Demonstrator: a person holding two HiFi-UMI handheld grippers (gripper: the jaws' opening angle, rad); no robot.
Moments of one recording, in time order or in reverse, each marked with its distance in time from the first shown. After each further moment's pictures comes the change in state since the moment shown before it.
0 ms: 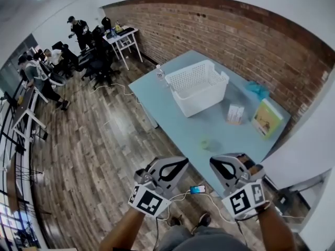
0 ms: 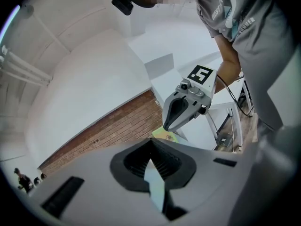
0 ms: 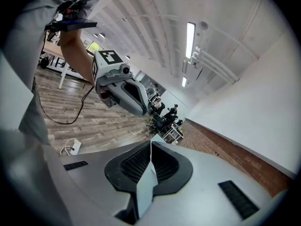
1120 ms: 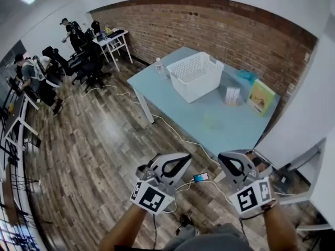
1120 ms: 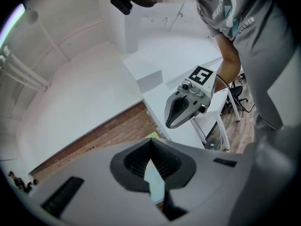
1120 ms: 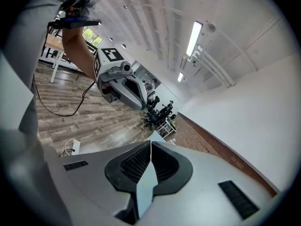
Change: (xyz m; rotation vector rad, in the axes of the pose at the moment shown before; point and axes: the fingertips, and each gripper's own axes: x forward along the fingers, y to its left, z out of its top) left arm -0.134 -0.050 0.012 -0.010 -0.137 -0.072; right arm -0.045 0.100 0.091 -0.021 0.111 -0.115
